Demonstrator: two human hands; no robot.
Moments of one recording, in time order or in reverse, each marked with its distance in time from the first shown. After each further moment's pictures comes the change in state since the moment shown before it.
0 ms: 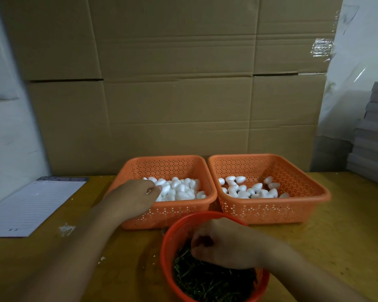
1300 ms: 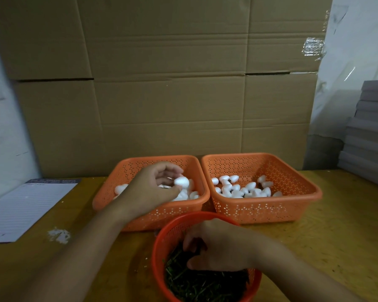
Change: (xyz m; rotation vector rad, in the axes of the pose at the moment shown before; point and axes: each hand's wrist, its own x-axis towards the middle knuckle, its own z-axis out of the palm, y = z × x) left_hand 0.000 0.047 0.006 -0.773 0.063 0.238; right_hand 0.000 0.005 -0.001 0.013 -0.032 -0.030
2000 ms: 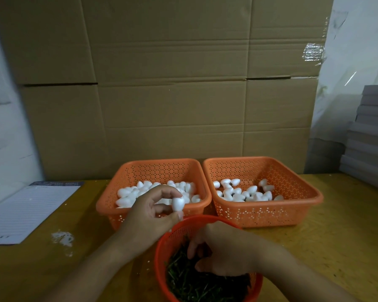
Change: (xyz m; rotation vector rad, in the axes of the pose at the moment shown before) left_hand -0.048 -0.006 0.019 -0.212 0.030 -0.018; right_hand -0.003 0.001 -0.002 -0.027 -0.001 -0.005
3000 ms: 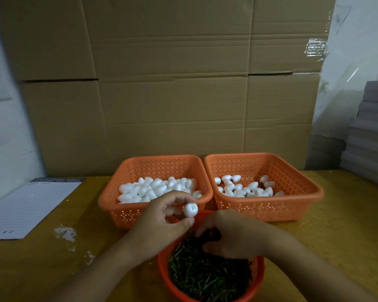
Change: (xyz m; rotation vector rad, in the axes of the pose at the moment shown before) left_hand -0.007 -0.003 0.012 0.059 -0.107 0.016; right_hand -0.001 0.017 -0.010 -0.089 0.038 0.022
